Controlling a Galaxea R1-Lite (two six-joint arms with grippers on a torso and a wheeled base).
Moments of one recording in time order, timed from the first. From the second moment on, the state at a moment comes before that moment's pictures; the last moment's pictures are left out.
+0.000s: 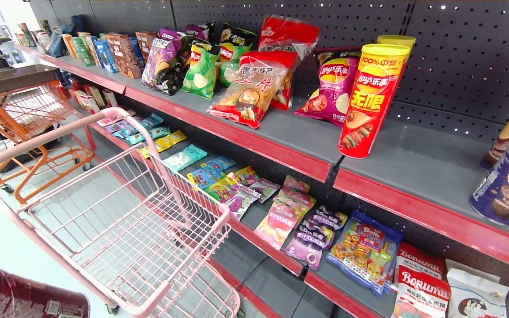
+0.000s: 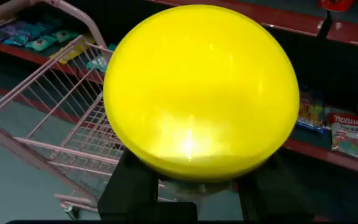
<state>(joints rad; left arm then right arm) -0.12 0.41 -0.55 0.23 -0.16 -0.01 0.00 0.00 0.00 0.00 0.01 0.00</state>
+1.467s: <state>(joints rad) -0.13 0.14 -0.38 0.23 -0.11 0.05 0.00 0.00 0.00 0.00 0.01 0.00</state>
